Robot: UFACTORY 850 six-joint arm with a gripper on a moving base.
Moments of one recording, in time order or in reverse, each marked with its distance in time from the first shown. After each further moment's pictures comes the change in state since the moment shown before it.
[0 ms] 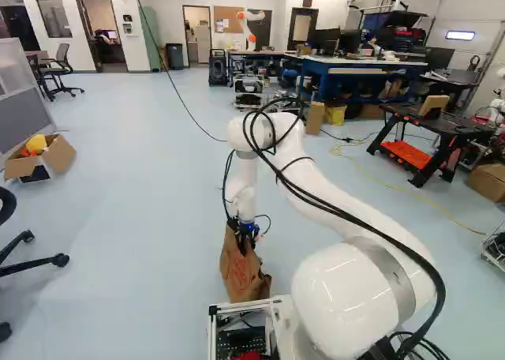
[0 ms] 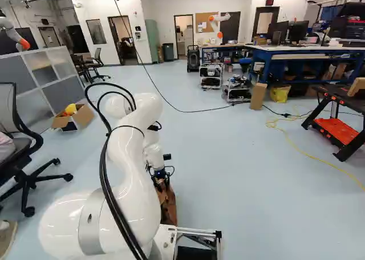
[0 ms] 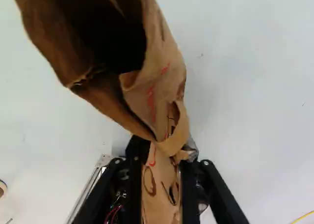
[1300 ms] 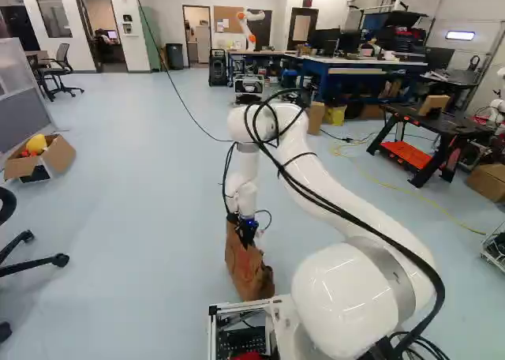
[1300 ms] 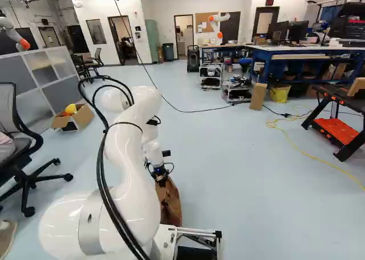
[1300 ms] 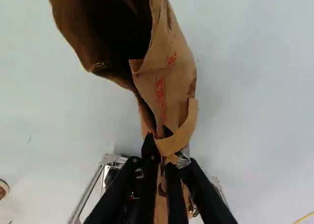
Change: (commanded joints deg) arm 0.0 6.7 5.8 0.0 1.6 0.0
